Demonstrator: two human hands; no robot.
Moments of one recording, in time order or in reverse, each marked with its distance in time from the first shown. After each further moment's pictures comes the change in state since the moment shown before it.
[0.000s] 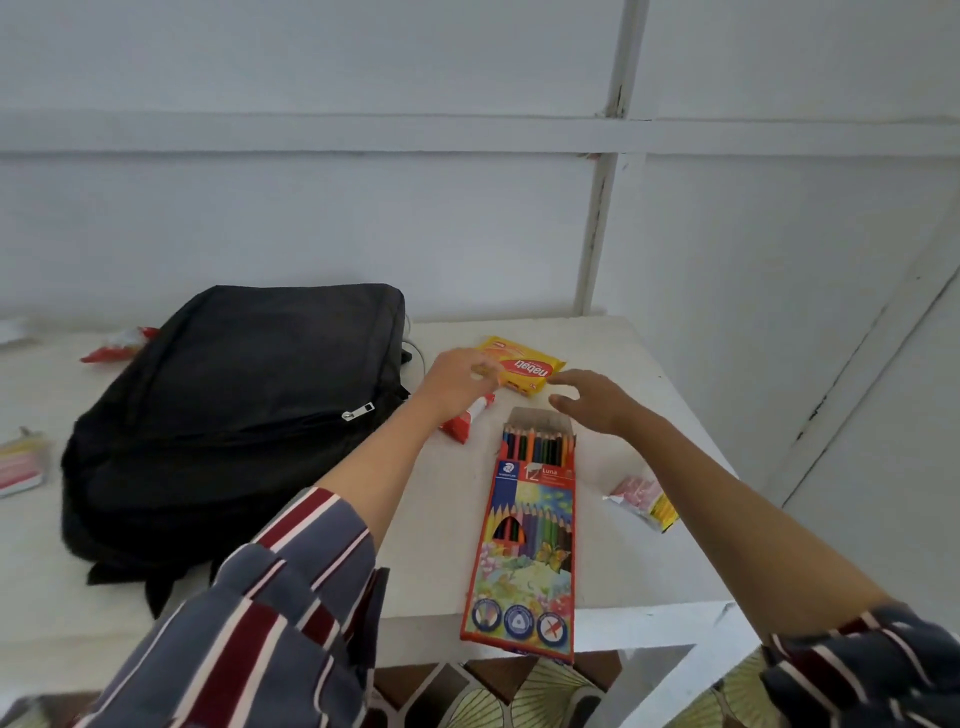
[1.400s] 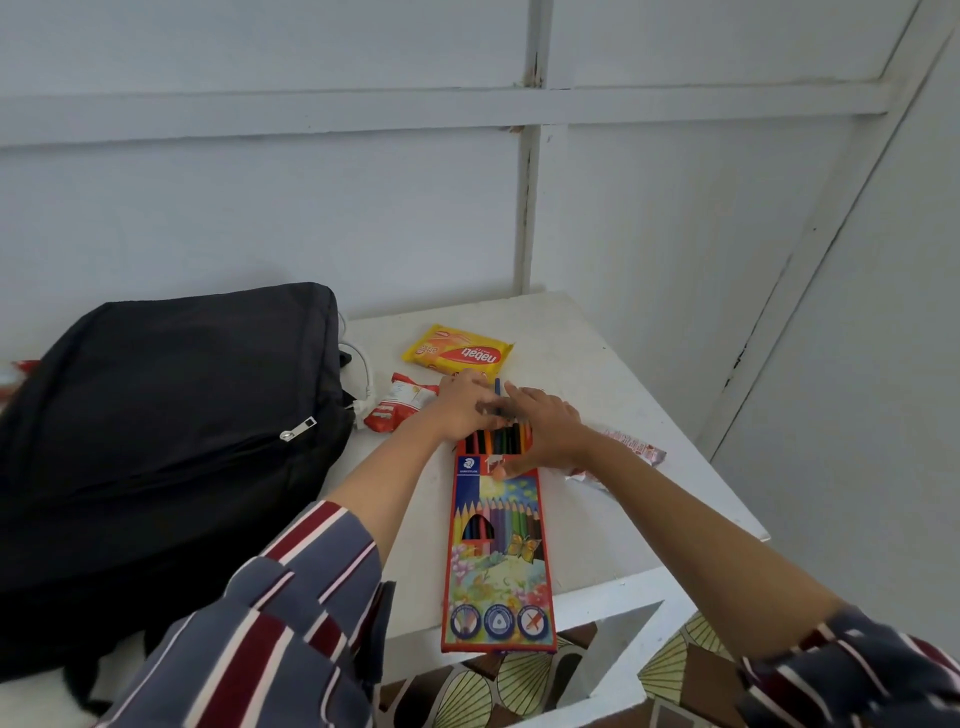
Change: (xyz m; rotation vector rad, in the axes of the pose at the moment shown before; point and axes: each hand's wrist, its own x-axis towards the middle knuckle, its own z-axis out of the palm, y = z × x) left_hand 0.021 0.000 0.060 0.331 -0.445 0.103; right_hand -0.020 0.021 0.047 -0.012 -0.071 0.055
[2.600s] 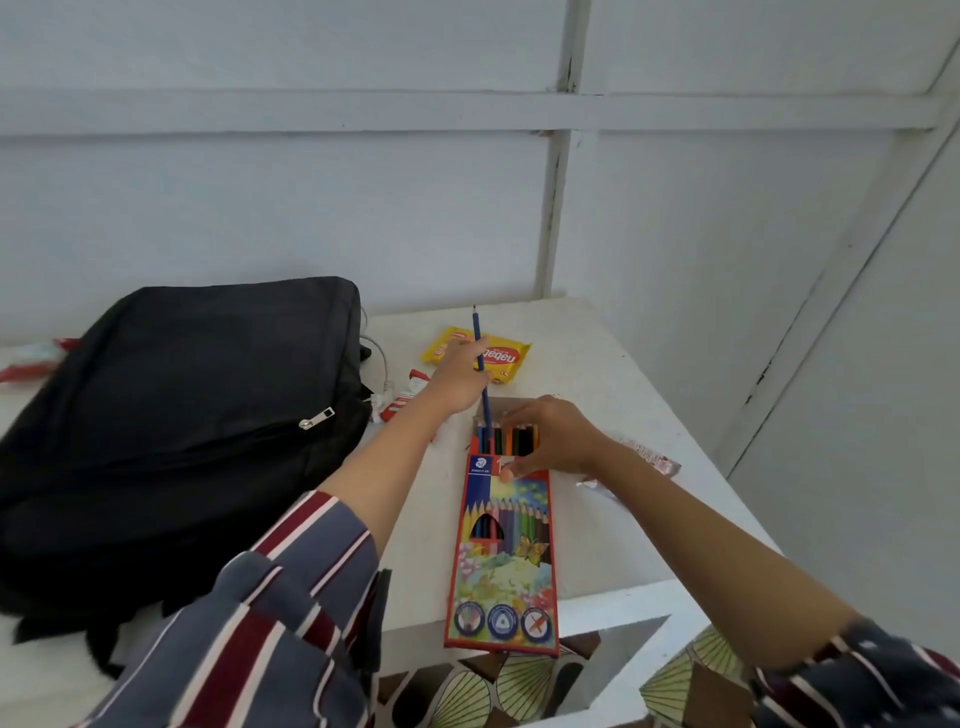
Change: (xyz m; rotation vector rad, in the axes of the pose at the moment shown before) left_hand -0.002 0.006 -0.026 -0.432 0.299 -0.176; right_hand 0.000 -0.011 -0.008 -0.109 0.071 -0.263
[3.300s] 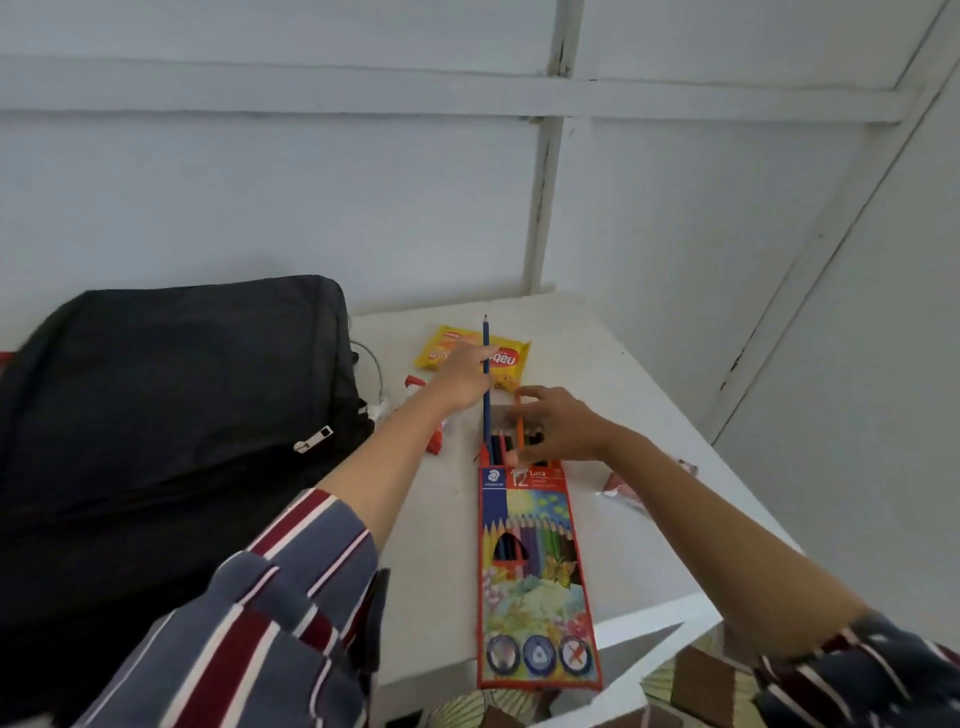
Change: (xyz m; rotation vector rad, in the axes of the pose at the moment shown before) left_hand 0.031 -0.017 -0.002 0.104 -0.120 0.057; right_hand 0.023 0.004 -0.006 -0.004 -0.162 0.207
